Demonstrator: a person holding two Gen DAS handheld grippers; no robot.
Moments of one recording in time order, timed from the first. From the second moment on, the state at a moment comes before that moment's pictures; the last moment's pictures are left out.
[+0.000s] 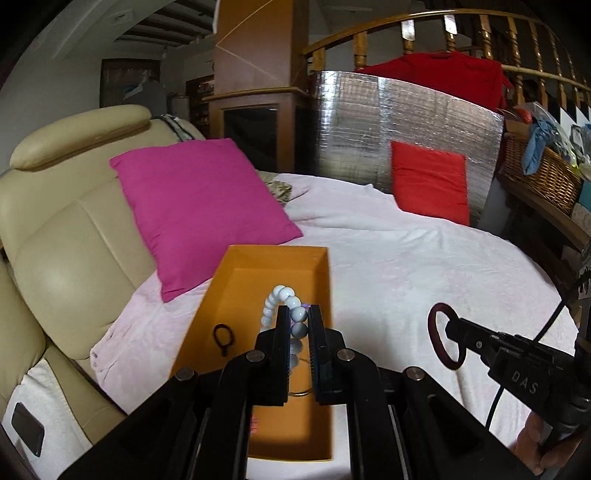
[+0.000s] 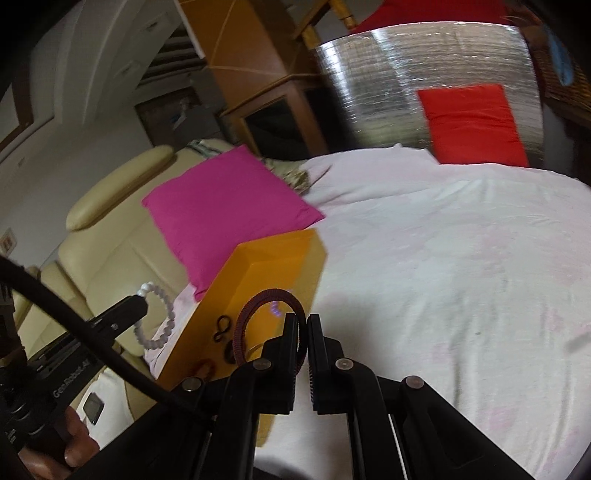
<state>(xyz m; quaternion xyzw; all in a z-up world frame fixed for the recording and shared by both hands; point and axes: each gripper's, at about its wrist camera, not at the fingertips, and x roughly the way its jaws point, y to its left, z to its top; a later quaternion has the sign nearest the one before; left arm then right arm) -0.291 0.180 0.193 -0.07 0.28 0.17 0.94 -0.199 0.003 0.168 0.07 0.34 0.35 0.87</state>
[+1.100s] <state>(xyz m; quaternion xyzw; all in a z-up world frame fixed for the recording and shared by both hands) -0.184 0.313 0.146 -0.03 0.38 0.15 0.91 -0.224 0.120 0.081 0.11 0.39 0.43 0.81</state>
